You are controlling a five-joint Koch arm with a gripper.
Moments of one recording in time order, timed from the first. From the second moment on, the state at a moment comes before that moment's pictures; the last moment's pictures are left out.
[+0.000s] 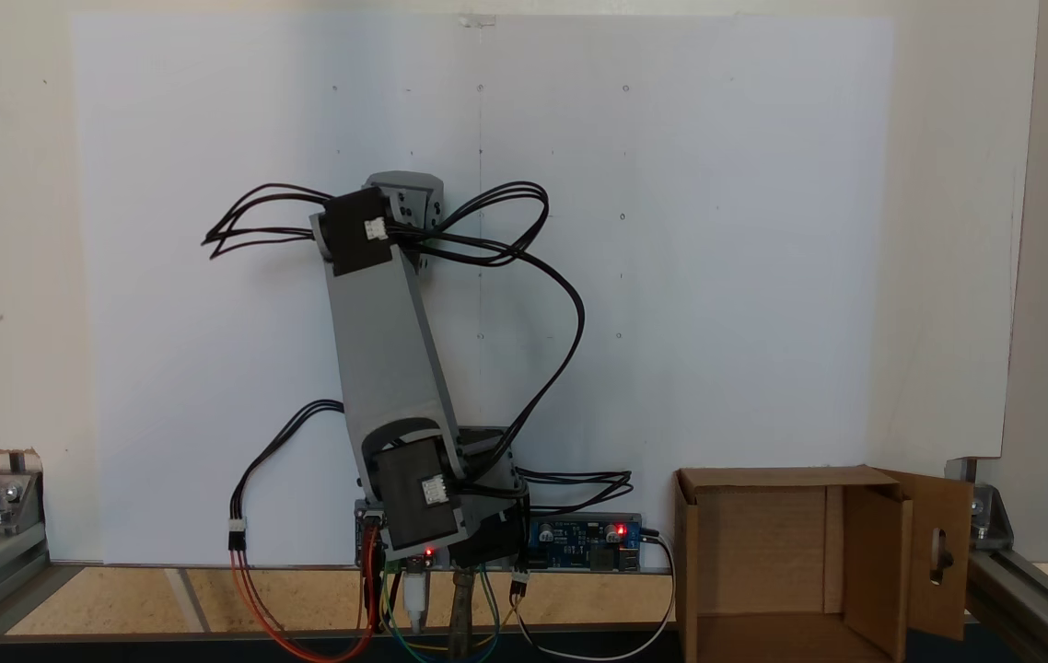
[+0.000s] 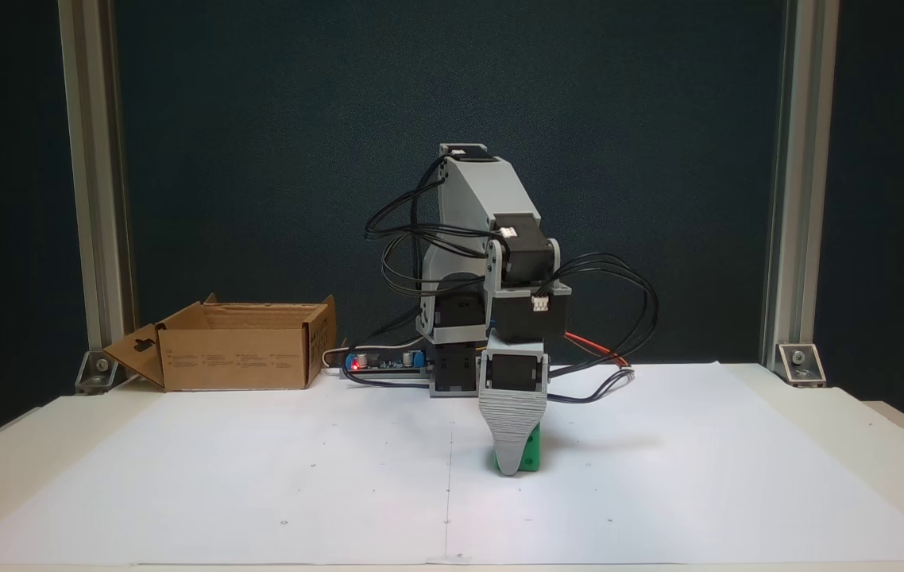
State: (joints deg) arm -17.0 73.6 100.7 38.0 21.6
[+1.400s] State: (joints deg) arm 57.7 109.3 67.9 70.4 -13.9
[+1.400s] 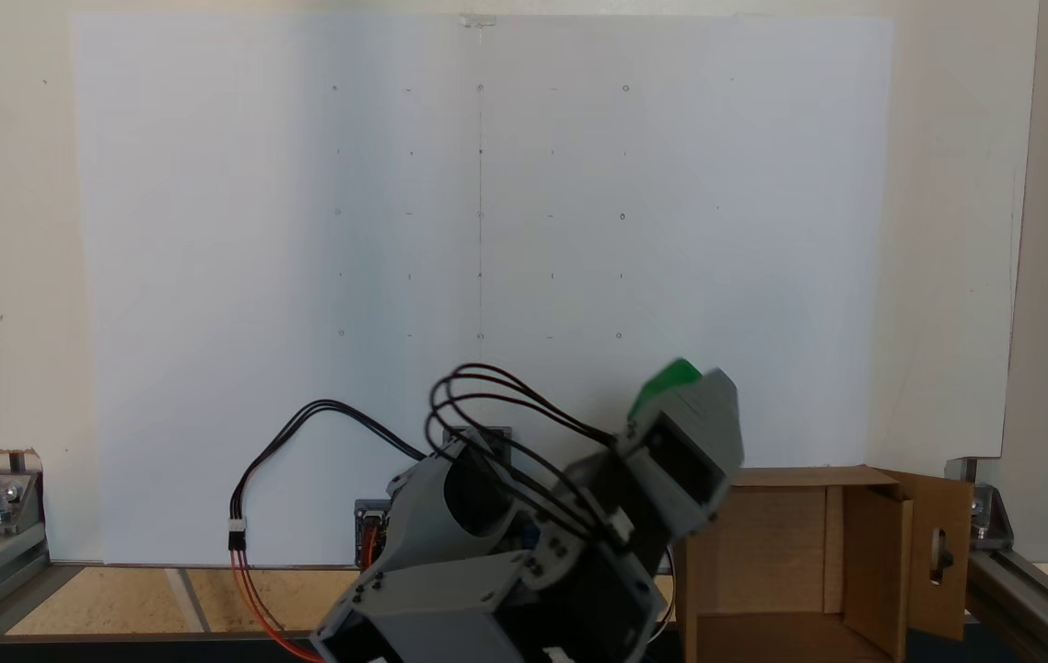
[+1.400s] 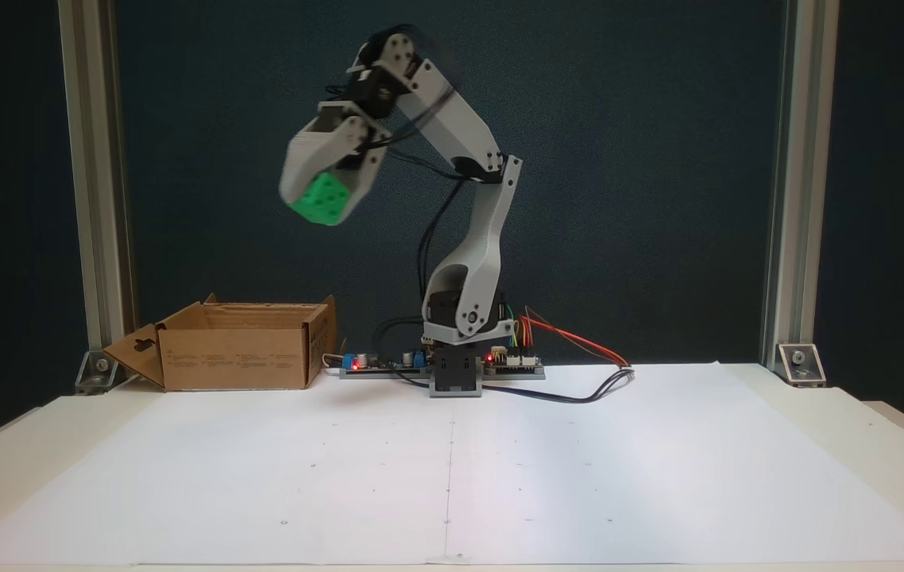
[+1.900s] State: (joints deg) arm 108.5 78.3 67.9 50.3 -23.9
